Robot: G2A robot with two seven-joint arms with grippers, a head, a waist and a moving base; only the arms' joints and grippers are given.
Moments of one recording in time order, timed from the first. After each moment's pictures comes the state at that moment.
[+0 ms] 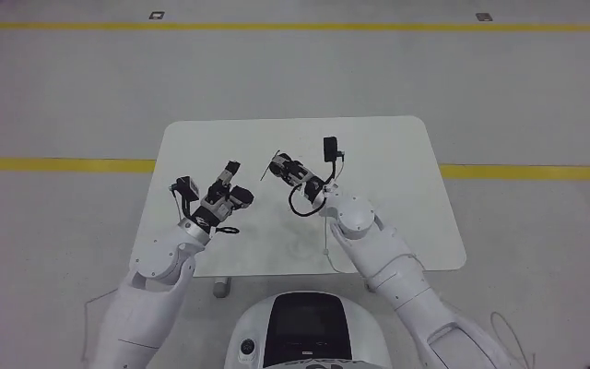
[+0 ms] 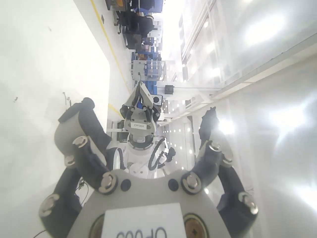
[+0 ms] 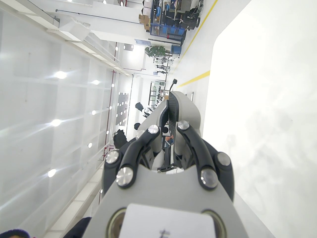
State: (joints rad) left arm 1.58 -1.16 -1.39 -1.69 -0.45 -0.08 -0.40; right arm -1.11 -1.53 1.02 -1.18 0.08 -0.14 0.33
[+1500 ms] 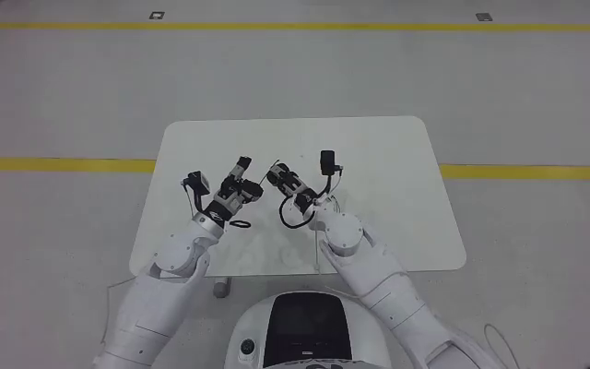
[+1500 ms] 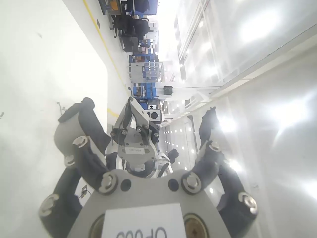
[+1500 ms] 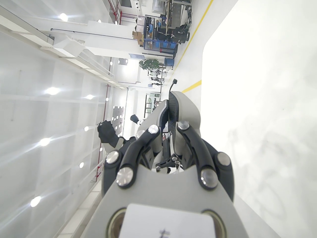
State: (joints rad) left arm 1.48 -1.18 -1.28 -1.59 -0.41 -0.17 -0.33; right arm -1.22 -1.55 0.97 -1.29 0.00 -0.04 0.14
